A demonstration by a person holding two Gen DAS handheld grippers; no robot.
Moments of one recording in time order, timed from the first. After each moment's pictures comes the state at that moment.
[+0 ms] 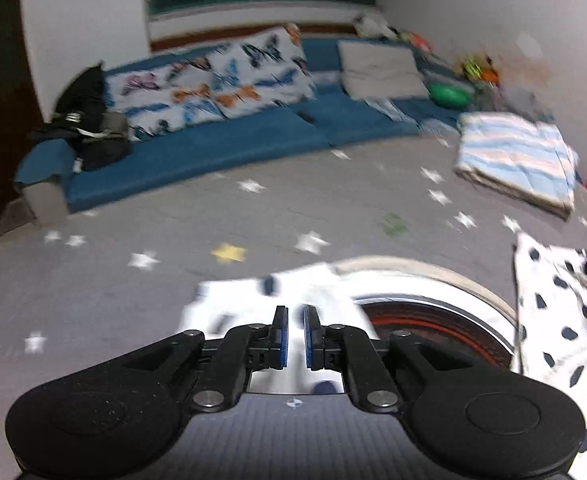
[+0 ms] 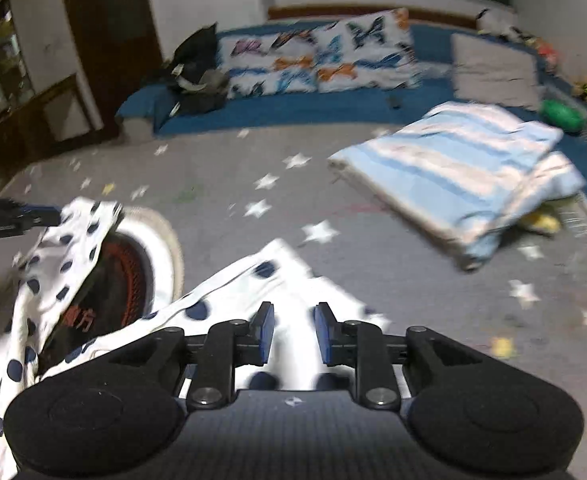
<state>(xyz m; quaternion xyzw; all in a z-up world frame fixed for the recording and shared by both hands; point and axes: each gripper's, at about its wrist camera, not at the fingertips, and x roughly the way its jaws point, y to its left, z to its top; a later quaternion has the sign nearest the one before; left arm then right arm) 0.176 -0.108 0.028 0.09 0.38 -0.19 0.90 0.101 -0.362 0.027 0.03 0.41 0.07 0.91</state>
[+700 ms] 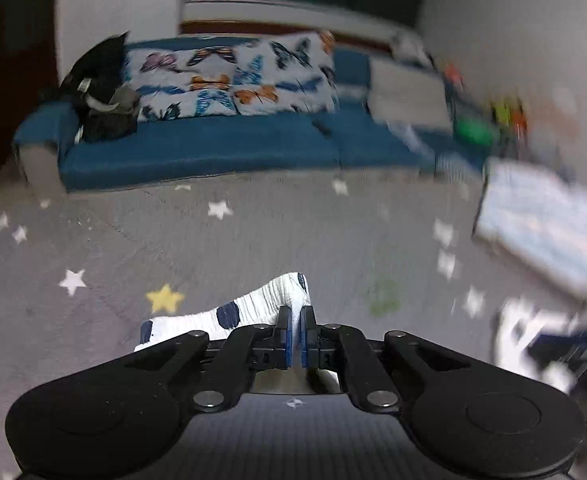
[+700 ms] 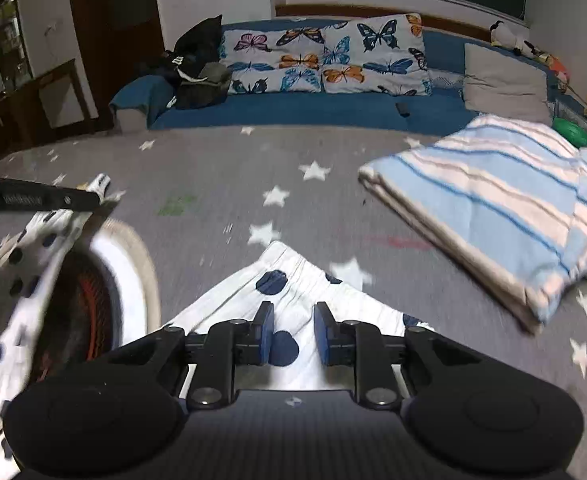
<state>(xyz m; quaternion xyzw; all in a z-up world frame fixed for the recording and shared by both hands) 0.235 -0.136 0.019 -0.04 0.37 -0.15 0.91 0.167 -0.334 0.000 0.00 0.40 0.06 0.92</state>
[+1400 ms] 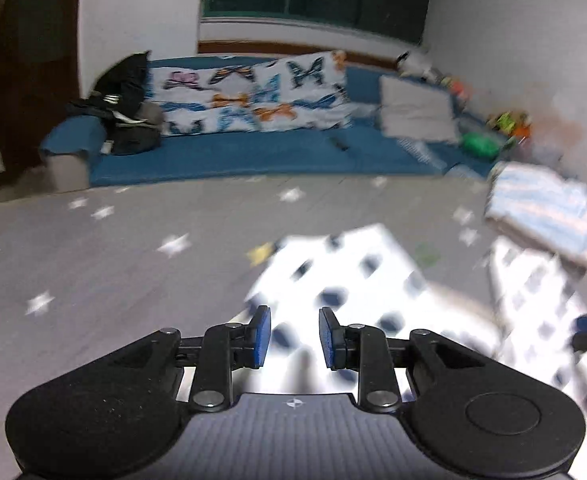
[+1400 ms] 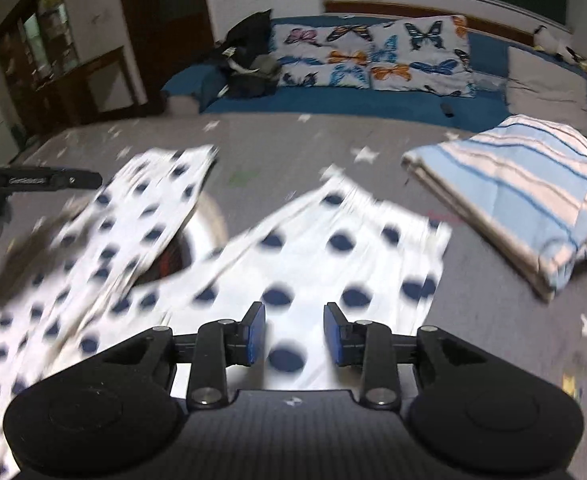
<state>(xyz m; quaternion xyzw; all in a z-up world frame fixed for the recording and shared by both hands) 0.156 -0.057 0.024 0.02 0.35 -0.13 0.93 0.105 -0.327 0.011 -0.01 0.41 0.14 0.90</state>
